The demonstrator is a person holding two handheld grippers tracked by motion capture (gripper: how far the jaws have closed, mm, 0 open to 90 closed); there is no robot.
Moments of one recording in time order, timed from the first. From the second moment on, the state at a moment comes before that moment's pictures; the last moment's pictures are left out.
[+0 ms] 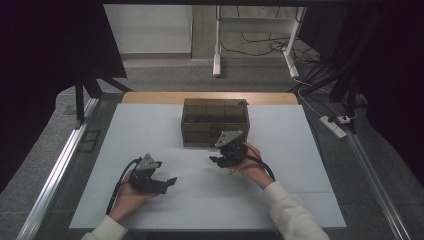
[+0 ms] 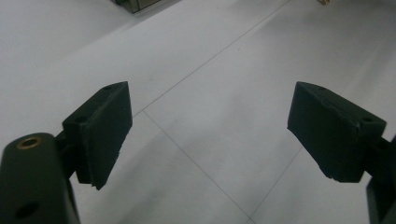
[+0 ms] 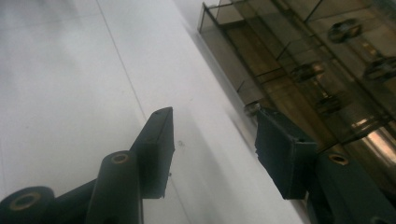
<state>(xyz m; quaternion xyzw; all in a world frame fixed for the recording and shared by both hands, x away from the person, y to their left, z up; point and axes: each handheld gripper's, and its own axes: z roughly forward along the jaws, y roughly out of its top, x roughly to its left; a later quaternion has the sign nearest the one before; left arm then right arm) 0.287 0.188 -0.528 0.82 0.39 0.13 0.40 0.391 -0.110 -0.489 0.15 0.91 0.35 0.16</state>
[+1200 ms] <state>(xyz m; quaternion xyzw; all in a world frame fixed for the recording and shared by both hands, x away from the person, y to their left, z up) 0.286 0.191 -0.527 0.82 0.39 0.11 0.41 0.419 -0.113 -0.486 0.16 0.91 0.35 0.16</state>
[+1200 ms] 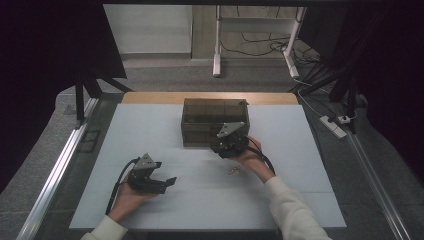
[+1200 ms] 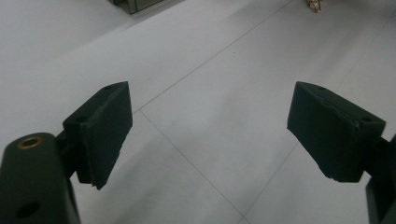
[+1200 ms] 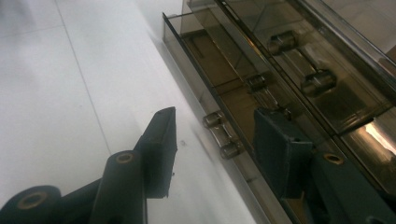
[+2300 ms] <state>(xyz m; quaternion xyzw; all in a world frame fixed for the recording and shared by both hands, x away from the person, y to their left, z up) 0.285 0.188 -0.529 0.82 0.38 0.11 0.40 0.439 -0.122 -0.499 0.16 0.92 0.34 0.15</state>
